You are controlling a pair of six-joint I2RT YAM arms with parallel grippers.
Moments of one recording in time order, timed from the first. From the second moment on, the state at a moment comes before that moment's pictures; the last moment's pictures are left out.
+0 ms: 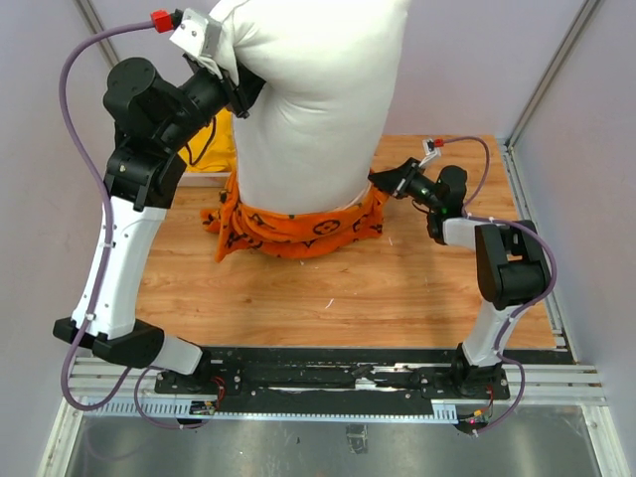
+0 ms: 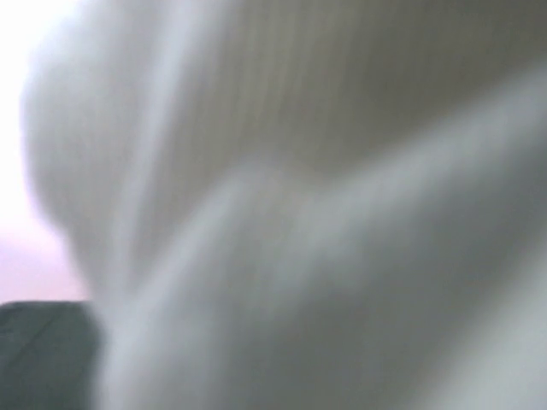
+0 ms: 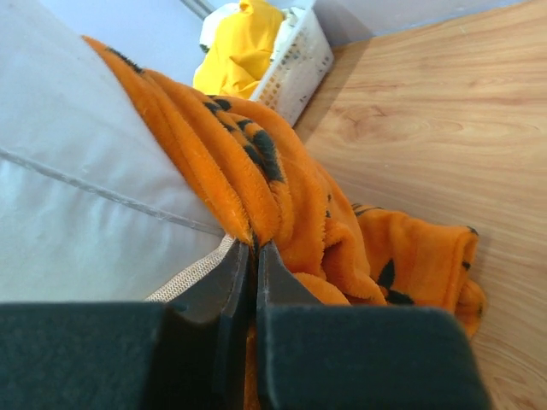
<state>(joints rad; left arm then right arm) -0.36 1.44 2.06 -0.35 0.35 -0.01 0.14 1.84 0.94 0.97 -0.72 0.83</state>
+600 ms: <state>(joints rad) -0.37 1.19 1.65 -0.04 -0.20 -0.28 0.13 1.89 1.21 0.27 -0.62 0.61</state>
